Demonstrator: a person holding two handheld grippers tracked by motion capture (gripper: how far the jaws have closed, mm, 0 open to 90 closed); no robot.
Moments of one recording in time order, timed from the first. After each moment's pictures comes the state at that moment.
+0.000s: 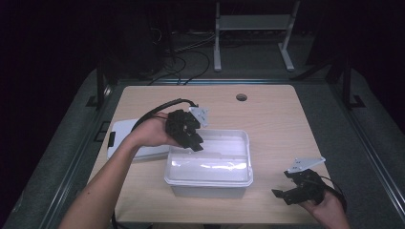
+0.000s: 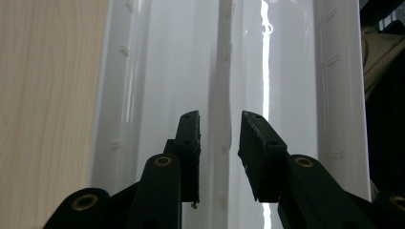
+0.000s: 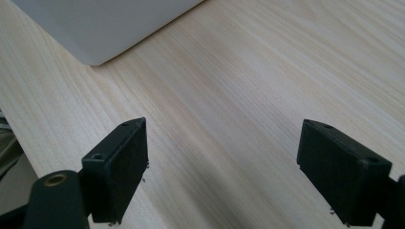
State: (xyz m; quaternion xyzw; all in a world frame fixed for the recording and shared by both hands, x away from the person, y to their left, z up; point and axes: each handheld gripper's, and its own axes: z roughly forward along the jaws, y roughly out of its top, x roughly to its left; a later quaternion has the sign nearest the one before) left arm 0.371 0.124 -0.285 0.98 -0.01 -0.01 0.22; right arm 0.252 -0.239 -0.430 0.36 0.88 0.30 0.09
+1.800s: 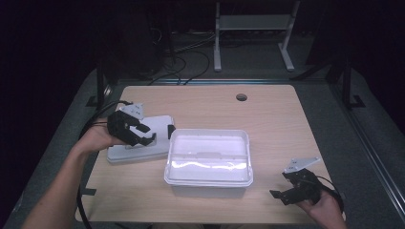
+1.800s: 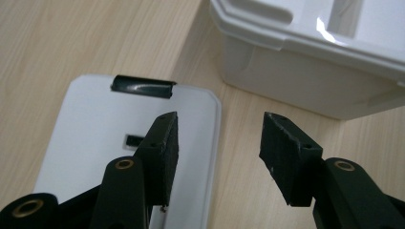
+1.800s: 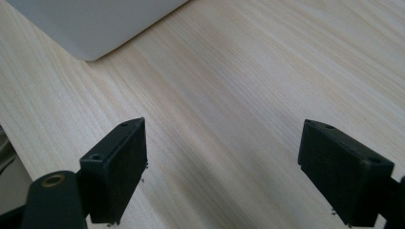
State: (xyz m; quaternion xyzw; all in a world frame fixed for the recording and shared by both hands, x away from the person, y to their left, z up) left arm 0.395 0.287 -0.323 0.95 0.13 0.06 0.26; right arm 0.255 -0.233 -0.436 0.37 0.88 0.29 0.08
